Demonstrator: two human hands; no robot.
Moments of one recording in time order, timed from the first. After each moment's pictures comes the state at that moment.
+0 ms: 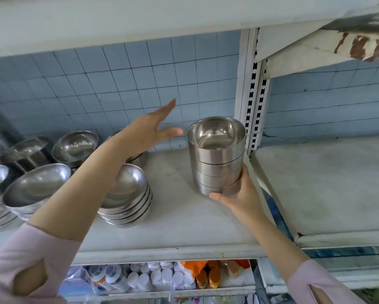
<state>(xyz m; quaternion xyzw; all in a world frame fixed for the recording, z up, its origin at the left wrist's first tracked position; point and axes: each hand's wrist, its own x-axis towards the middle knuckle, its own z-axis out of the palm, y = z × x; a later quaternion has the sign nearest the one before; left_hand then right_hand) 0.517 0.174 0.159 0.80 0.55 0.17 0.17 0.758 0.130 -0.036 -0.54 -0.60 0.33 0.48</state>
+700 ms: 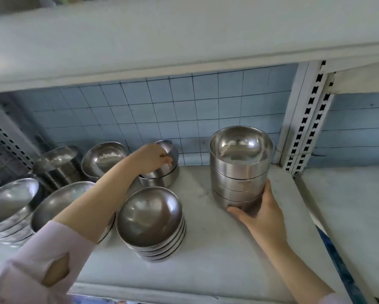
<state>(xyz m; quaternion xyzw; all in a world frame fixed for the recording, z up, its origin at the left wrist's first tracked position) 0.418 0.251 0.111 0.72 0.68 -0.01 0.10 0.702 0.180 -0.044 -0.59 -0.61 0.23 0.48</state>
